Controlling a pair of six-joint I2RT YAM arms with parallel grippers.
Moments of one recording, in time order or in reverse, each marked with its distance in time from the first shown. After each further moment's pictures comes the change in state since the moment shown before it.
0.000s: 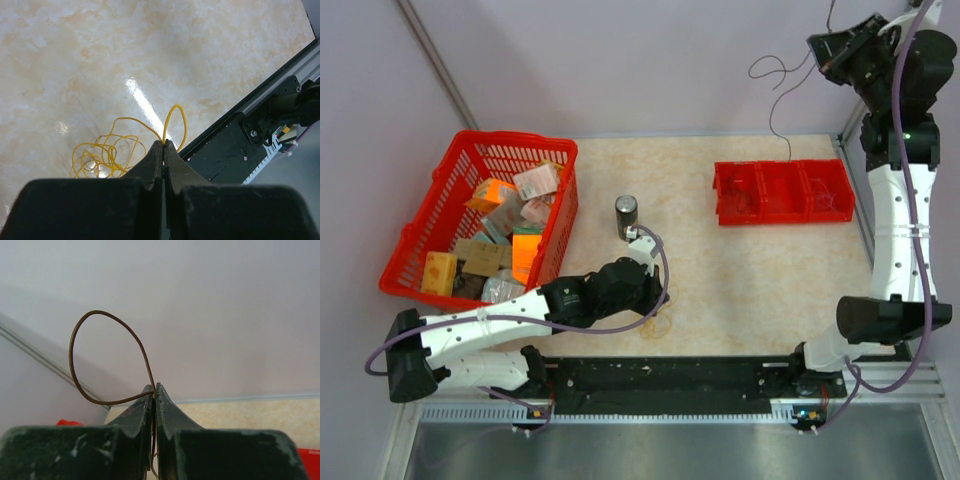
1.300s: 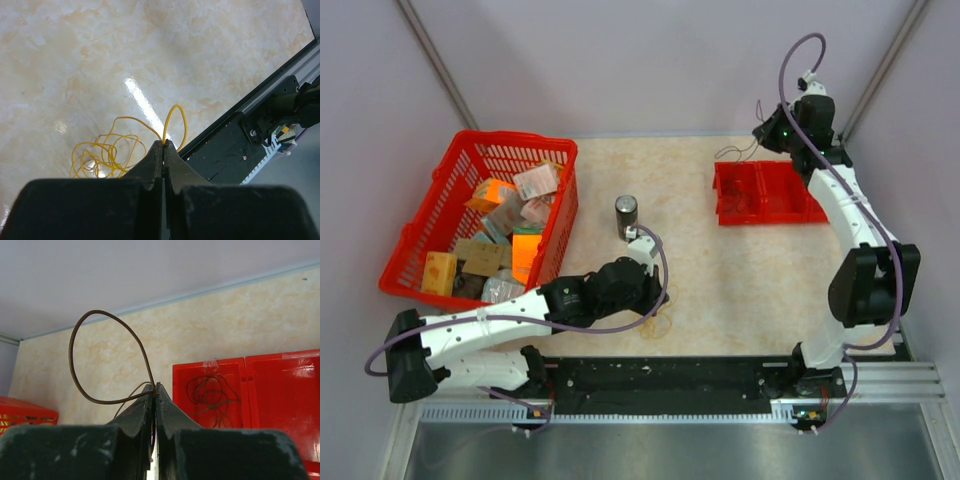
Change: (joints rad) left arm 0.005 -0.002 -0.003 0.000 0.005 -0.005; right arm 0.129 0.107 -0.518 0.134 0.156 -0.156
